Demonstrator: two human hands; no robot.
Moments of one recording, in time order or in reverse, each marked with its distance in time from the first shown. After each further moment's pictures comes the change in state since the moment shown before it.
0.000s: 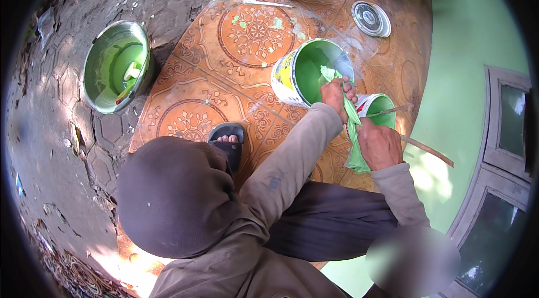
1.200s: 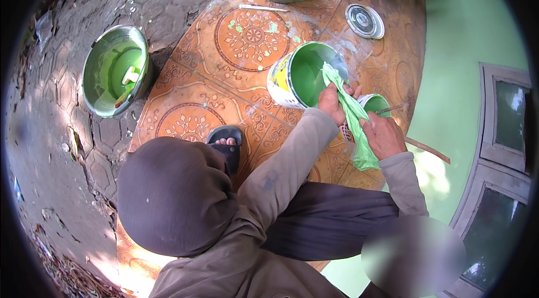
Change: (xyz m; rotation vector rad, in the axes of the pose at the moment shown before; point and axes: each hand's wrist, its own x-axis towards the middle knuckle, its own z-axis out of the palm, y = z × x) left_hand 0.012 -0.007 -0.017 -0.349 -0.192 -0.165; right_hand 0.008 0.024 -0.009 0.145 -0.180 0.175
